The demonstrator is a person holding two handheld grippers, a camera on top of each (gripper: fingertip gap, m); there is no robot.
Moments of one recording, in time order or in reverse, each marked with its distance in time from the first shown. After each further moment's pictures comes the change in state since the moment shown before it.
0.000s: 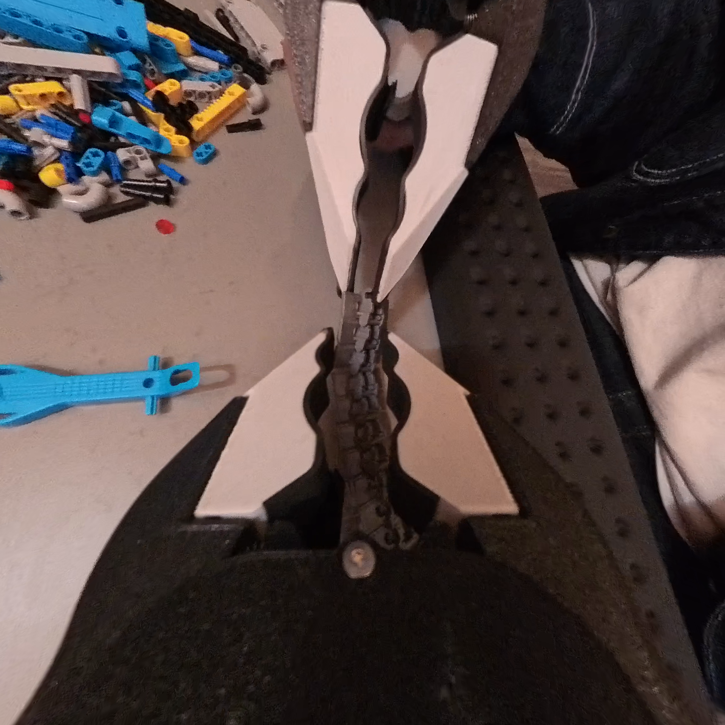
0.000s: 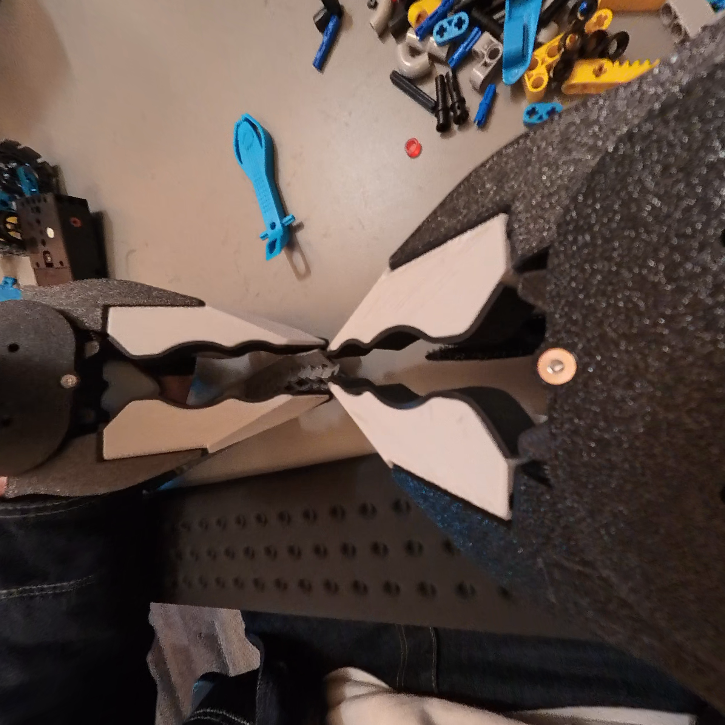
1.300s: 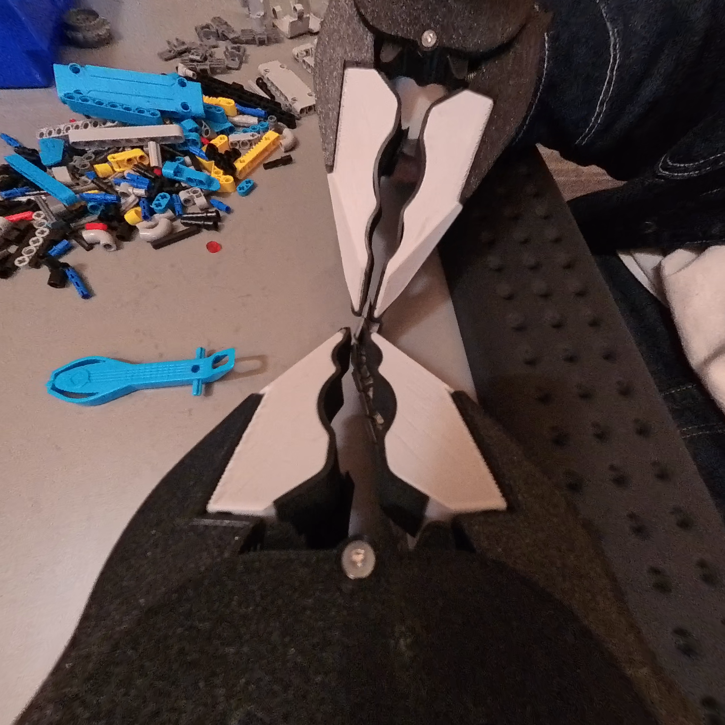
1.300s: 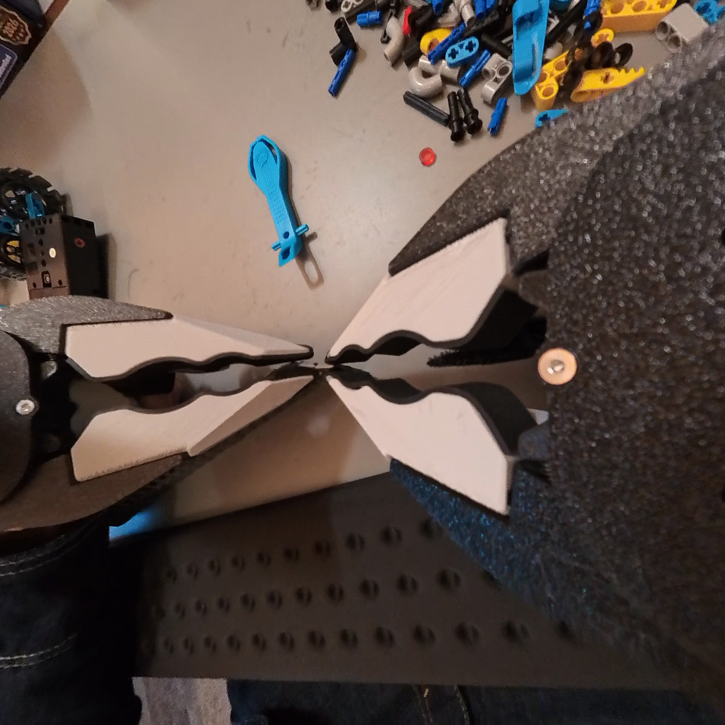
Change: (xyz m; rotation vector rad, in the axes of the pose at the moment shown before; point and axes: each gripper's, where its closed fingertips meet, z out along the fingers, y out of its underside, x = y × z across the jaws) left arm -0.007 0.001 -0.016 0.095 -0.114 0.118; right arm 0.002 -0.002 0.016 -0.028 0.129 -0.068
